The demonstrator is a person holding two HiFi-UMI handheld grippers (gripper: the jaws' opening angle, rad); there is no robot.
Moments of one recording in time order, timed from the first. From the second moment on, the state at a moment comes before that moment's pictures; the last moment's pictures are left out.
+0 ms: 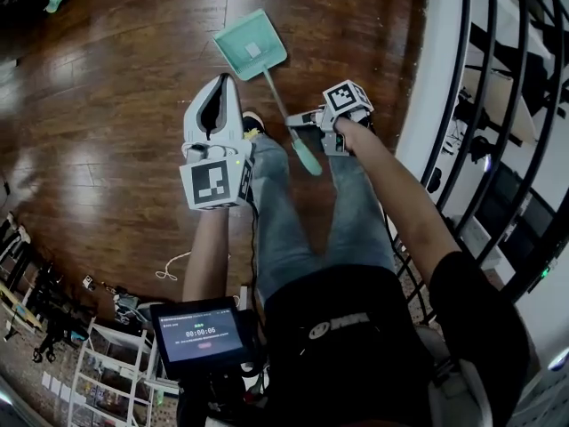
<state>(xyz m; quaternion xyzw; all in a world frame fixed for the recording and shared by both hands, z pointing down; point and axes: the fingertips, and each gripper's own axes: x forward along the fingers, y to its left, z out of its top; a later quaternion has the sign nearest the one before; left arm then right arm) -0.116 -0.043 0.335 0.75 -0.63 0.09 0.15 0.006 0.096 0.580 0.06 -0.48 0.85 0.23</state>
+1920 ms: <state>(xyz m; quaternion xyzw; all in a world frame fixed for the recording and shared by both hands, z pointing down) -0.188 -0.052 0.291 0.72 -0.68 0.08 0.14 -0.072 0.013 0.526 -0.02 -0.61 0.77 0.20</state>
